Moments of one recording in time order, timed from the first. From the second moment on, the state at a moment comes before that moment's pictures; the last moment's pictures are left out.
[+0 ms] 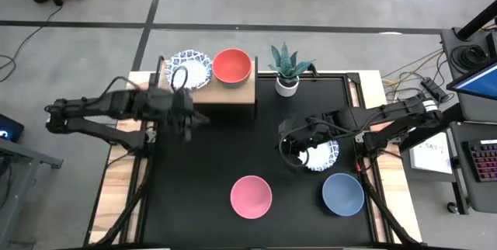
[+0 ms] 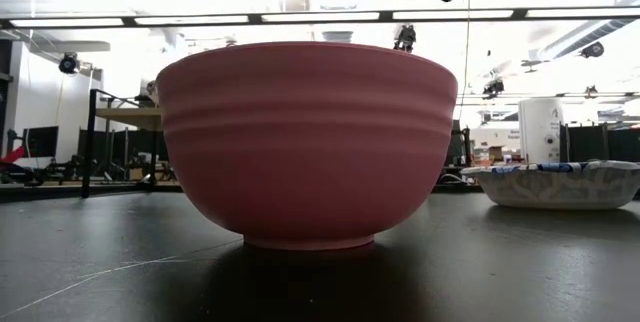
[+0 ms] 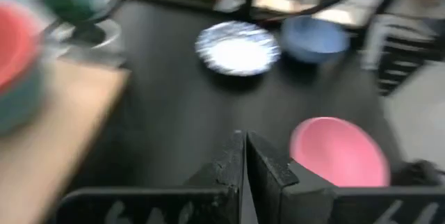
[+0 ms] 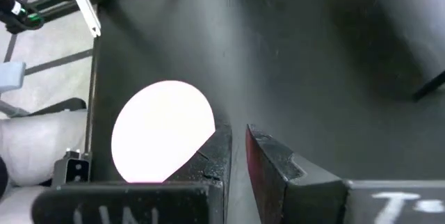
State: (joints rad) left arm -0.04 0.95 1.10 -0.69 -0.09 -0.22; right arm 0.19 1.39 1.31 -0.65 0.03 0.45
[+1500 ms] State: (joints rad) left arm -0.35 1.63 0.90 -0.02 -0.17 -0.47; right arm 0.46 1.32 0.78 0.22 0.11 0.13
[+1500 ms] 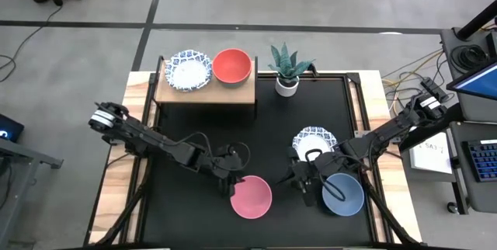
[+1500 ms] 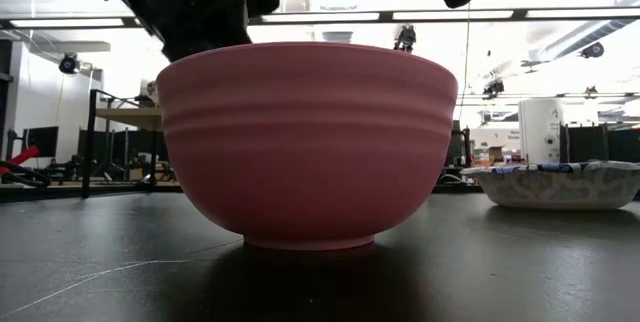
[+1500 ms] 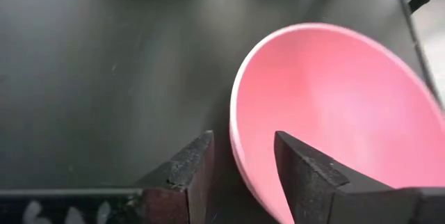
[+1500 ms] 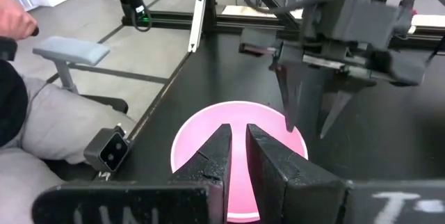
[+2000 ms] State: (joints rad) left arm -0.35 1.68 0.90 -0.02 -0.17 -0.52; right arm 0.46 1.32 0.78 0.22 0.11 0.13
